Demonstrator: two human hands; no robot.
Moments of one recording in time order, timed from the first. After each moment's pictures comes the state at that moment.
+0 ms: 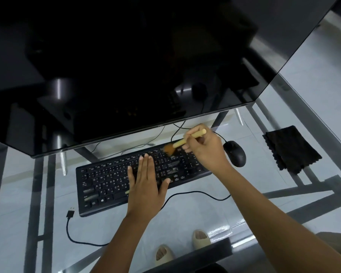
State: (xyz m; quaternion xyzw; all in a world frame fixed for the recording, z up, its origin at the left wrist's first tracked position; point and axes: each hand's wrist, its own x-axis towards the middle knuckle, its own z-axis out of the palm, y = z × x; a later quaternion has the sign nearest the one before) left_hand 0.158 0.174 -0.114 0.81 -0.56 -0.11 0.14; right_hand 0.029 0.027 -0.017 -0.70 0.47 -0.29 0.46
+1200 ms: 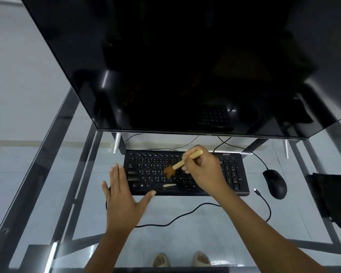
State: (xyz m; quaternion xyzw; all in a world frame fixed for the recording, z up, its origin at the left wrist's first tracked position) left_hand 0.233 0.289 -0.123 0.90 -0.33 -0.07 0.28; right_hand 0.110 0.093 -0.036 -0.86 0.30 -0.24 0.33
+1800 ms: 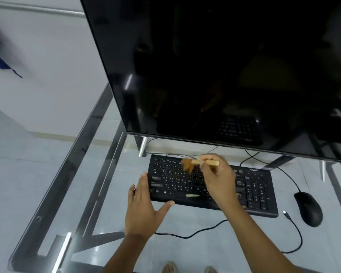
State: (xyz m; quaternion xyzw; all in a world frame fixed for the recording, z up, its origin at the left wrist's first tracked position) left_hand 0.237 0.300 -0.125 0.89 -0.31 -0.11 0.31; right_hand 0.150 0.110 -0.044 -0.80 0.37 -0.27 0.38
